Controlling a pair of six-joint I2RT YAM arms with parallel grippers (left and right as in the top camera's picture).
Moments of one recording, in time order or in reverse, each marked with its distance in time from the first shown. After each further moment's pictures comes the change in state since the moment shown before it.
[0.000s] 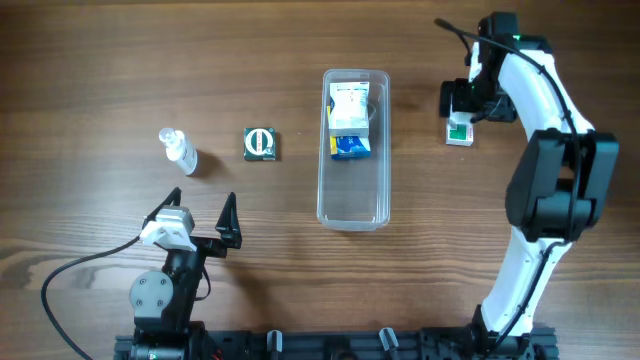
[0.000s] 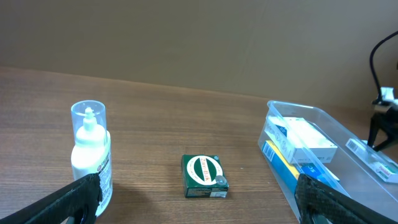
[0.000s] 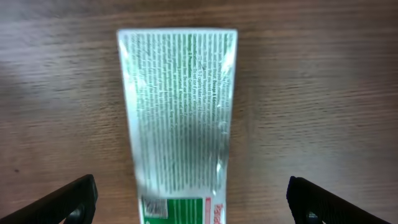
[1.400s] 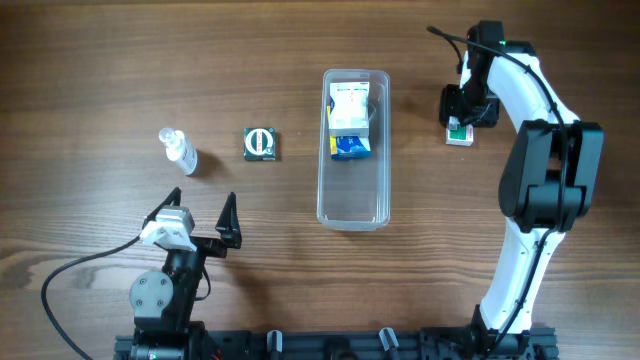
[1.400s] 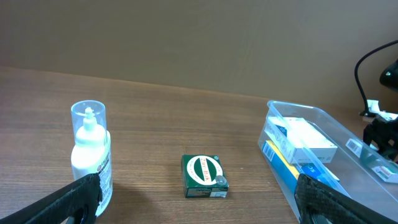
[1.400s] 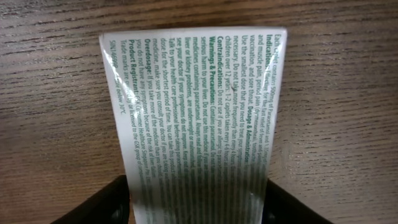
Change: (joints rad) left arm 0.000 0.000 0.000 0.000 0.000 0.000; right arm 0.016 0.066 0.000 0.039 -0.011 0.049
